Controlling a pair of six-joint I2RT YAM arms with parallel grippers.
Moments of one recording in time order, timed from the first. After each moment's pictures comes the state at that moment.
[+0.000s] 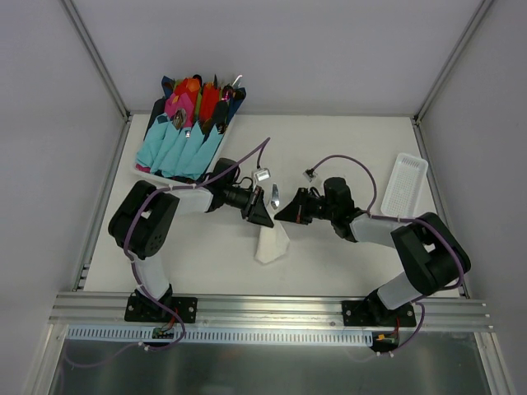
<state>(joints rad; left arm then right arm) -0.50 1.82 0.92 0.13 1.12 -0.16 0.53 1.54 0.58 0.50 -0.65 0.83</state>
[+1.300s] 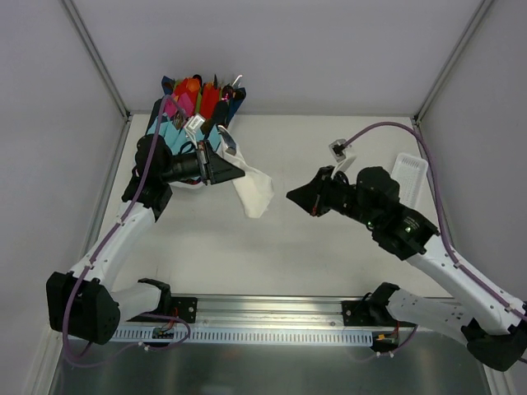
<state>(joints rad) -0.25 1.15 0.92 0.16 1.00 -0.75 0.78 0.90 1.03 -0.34 -0.16 0.61</state>
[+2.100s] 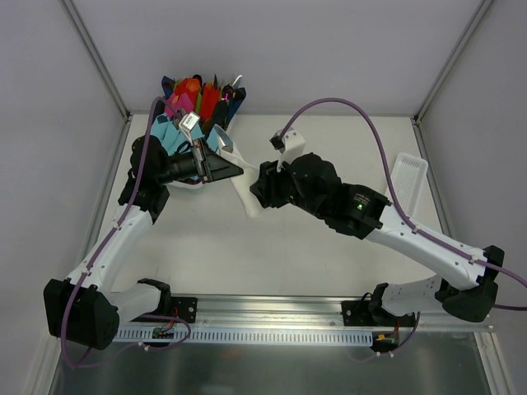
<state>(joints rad) -0.23 1.12 0.92 0.17 0.99 -0.95 1.10 1.30 1.43 -0.51 0.28 0.41</state>
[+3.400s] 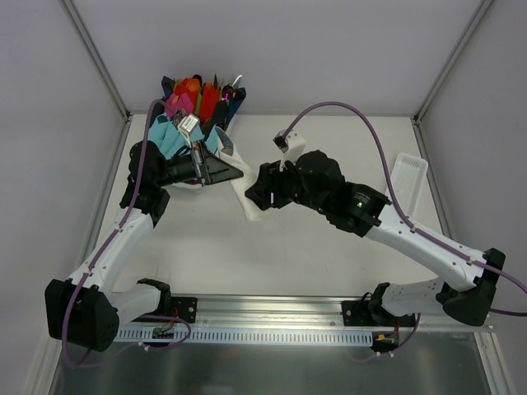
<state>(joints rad) -0.23 1.10 0.87 0.32 1.04 -1.09 1.02 1.27 1.34 -0.43 0.09 0.46</state>
